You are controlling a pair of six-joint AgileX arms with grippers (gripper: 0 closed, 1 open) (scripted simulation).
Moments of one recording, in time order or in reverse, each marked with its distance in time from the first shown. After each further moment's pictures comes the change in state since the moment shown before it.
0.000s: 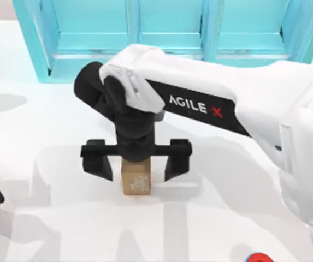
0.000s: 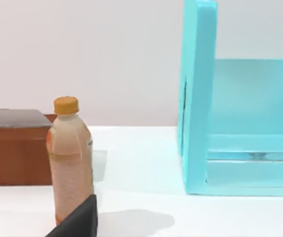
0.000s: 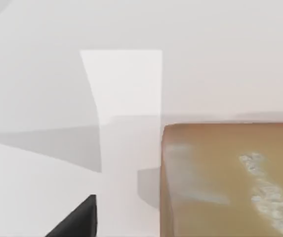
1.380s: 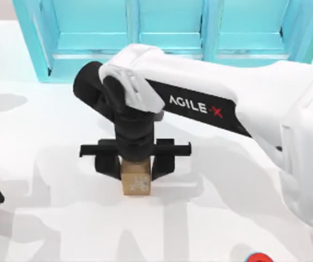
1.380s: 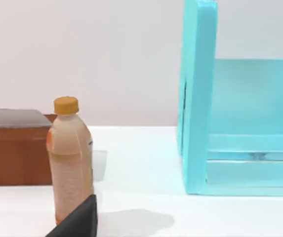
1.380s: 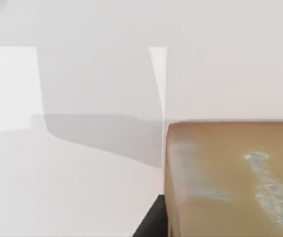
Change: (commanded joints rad) left arm 0.000 0.000 0.000 0.000 0.000 0.000; right arm -0.003 0.001 0.000 0.000 0.000 0.002
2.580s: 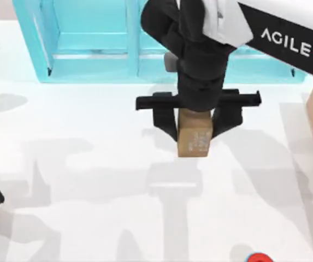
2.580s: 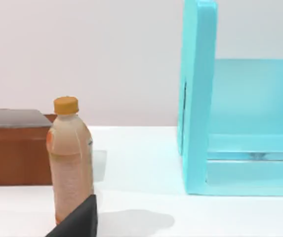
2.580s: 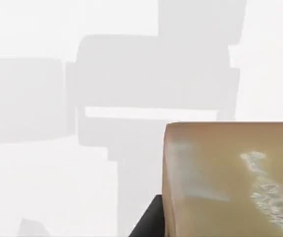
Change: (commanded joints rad) left arm 0.000 0.000 0.000 0.000 0.000 0.000; right arm -0.170 -0.295 -0.112 -0.180 -0.003 -0.209
